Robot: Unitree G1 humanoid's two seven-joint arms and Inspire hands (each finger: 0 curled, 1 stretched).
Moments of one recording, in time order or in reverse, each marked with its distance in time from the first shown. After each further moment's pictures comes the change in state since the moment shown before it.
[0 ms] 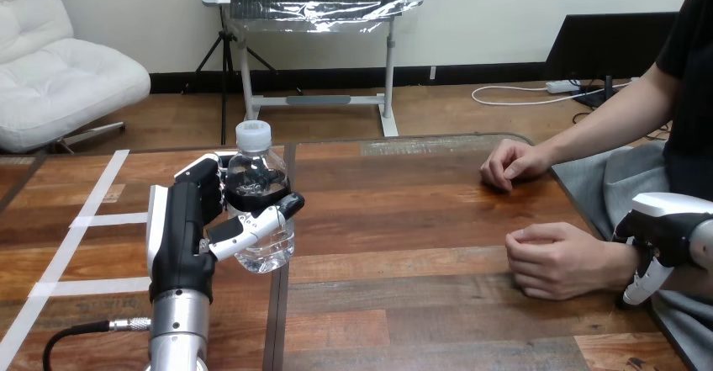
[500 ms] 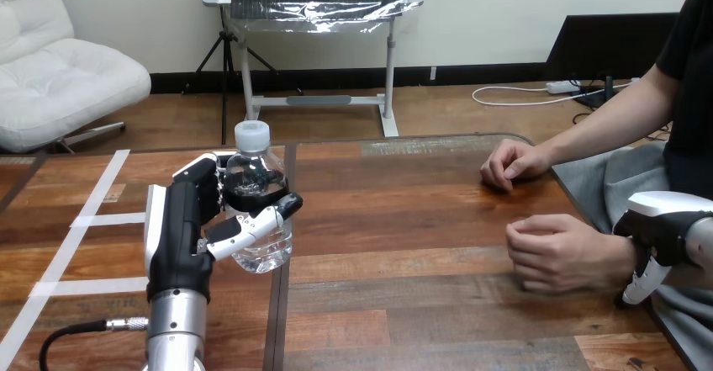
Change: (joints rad) left arm 0.000 0.010 0.000 0.000 0.000 0.001 0.000; right arm -0.011 0.004 0.019 0.010 -0.009 -0.002 -0.010
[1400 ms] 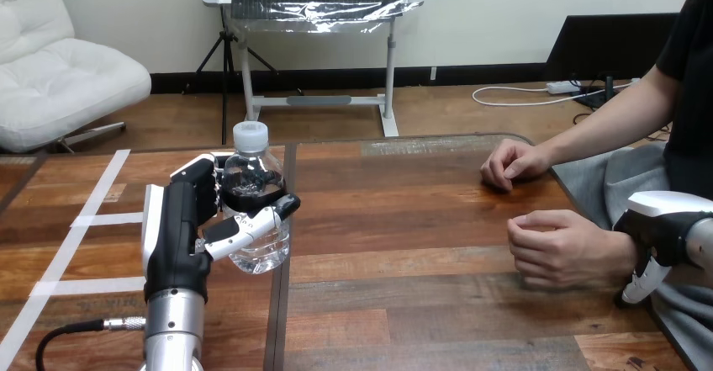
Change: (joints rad) left arm 0.001 0.005 0.000 -0.006 0.011 0.012 0.008; right arm -0.004 0.004 0.000 0.037 0.004 -0.032 -0.051
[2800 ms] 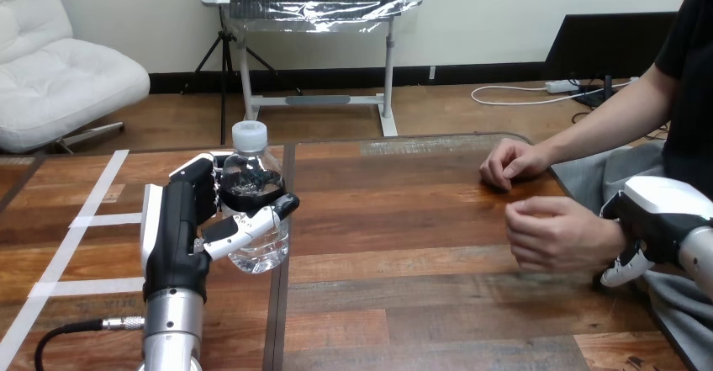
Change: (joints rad) left arm 0.000 0.002 0.000 -0.001 -0.012 0.001 -0.008; right arm 0.057 0.027 -0.034 0.029 0.094 -0.073 -0.279
